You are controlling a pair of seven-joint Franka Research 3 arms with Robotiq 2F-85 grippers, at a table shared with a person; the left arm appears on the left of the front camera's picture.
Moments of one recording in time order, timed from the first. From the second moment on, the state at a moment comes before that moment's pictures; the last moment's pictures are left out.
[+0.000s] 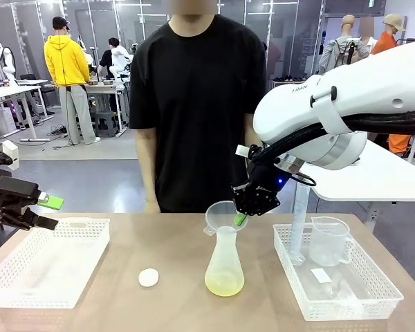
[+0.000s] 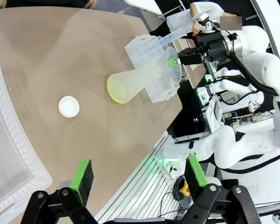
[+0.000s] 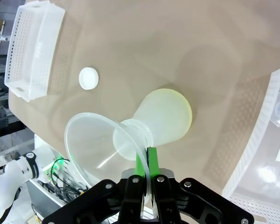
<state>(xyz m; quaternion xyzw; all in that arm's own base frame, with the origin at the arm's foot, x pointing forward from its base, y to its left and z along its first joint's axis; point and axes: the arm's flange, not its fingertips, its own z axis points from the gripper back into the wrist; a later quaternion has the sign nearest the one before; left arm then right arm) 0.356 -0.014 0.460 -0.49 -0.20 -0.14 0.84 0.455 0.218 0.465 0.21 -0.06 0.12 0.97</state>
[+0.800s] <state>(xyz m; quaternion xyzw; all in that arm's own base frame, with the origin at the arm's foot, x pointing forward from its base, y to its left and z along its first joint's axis) 0.356 -0.014 0.460 -0.49 -0.20 -0.14 0.84 0.440 0.221 0.500 0.22 -0.09 0.13 0.96</state>
